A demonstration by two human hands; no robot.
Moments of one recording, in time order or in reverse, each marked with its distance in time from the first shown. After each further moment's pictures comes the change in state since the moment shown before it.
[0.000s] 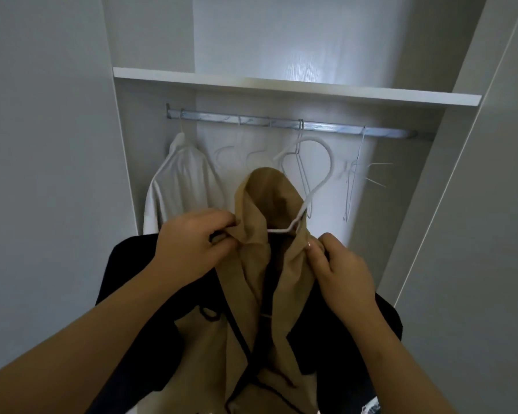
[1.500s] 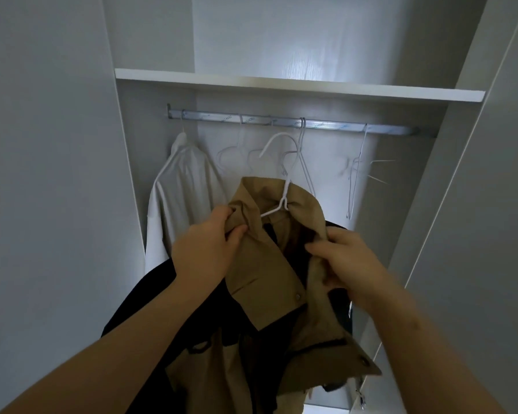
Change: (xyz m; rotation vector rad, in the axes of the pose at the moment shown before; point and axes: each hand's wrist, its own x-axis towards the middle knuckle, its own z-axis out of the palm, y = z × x) left_hand 0.002 -0.004 0.041 0.132 0.176 -0.405; right_hand 0.017 -0.024 -0.022 0.677 -0.274 0.406
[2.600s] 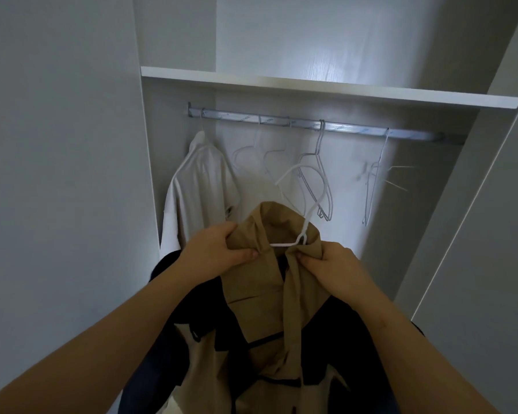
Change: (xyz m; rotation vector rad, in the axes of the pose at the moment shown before) left_hand 0.011 -0.035 -0.009 -0.296 -0.559 -0.100; right_hand 0.034 0.029 0.018 -0.667 -0.039 -0.154
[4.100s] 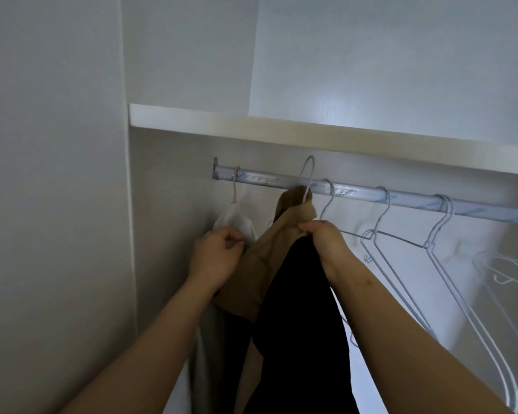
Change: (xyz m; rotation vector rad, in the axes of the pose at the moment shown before) left_hand 0.368 -0.195 -0.086 -0.165 0.387 -0.169; right_hand 0.436 -0.116 0.087 0.914 0.093 0.251
